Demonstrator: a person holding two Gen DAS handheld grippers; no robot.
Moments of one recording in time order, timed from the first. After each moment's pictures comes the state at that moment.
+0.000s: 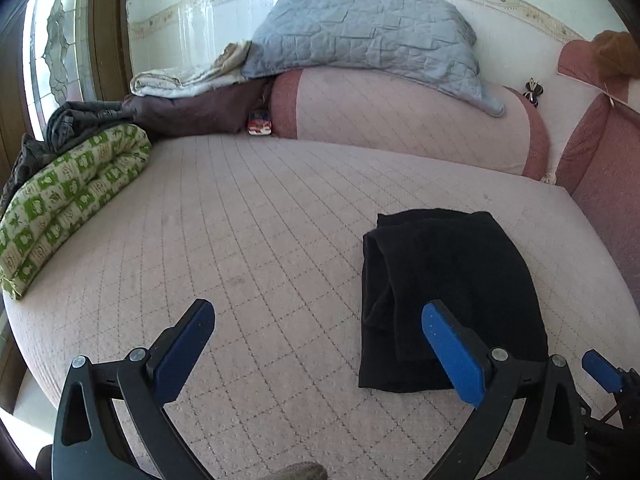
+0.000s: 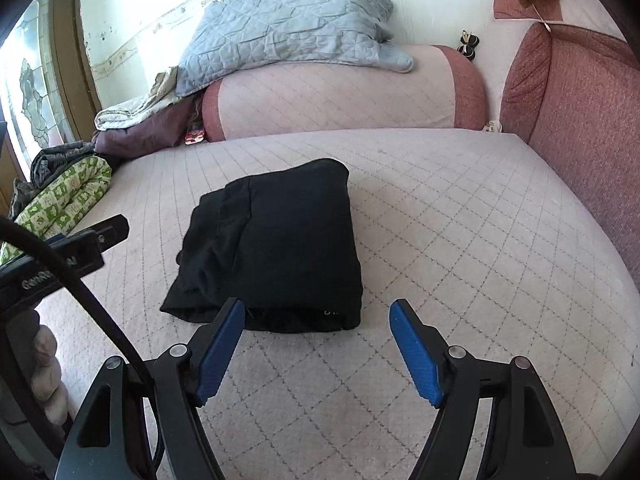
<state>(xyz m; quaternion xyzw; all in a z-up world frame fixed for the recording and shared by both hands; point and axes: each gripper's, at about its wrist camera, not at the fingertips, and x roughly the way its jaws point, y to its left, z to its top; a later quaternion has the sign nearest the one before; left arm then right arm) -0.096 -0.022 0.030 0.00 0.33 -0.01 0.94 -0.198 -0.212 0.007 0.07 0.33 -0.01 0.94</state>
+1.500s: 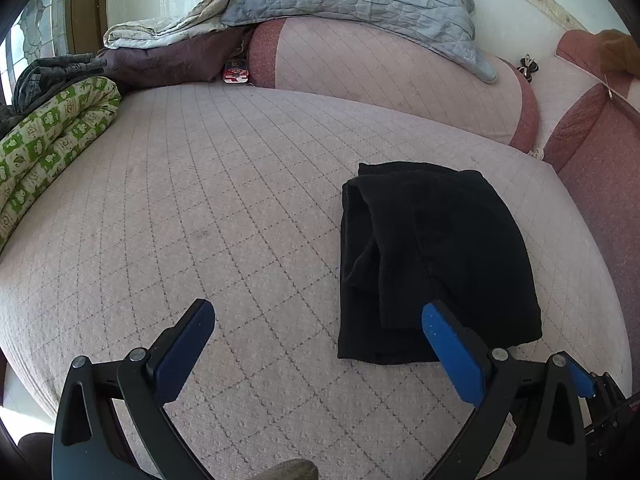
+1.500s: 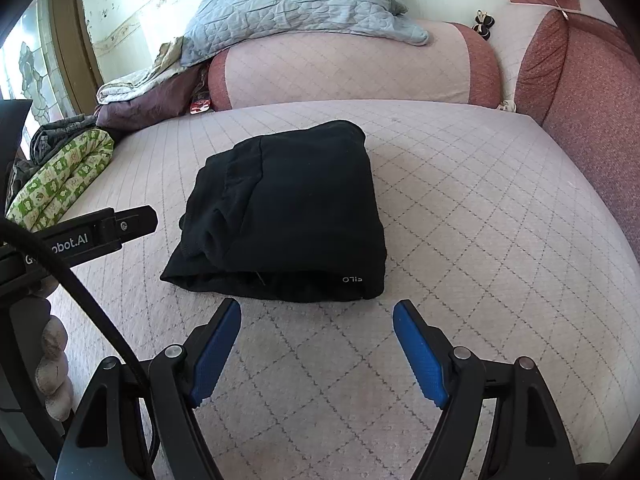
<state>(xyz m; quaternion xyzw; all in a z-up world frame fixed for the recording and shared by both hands) -0.082 -0.021 0.003 -0.02 0.41 -0.06 0.91 -0.194 -0.193 -0.010 0.06 0.37 0.00 0.93</state>
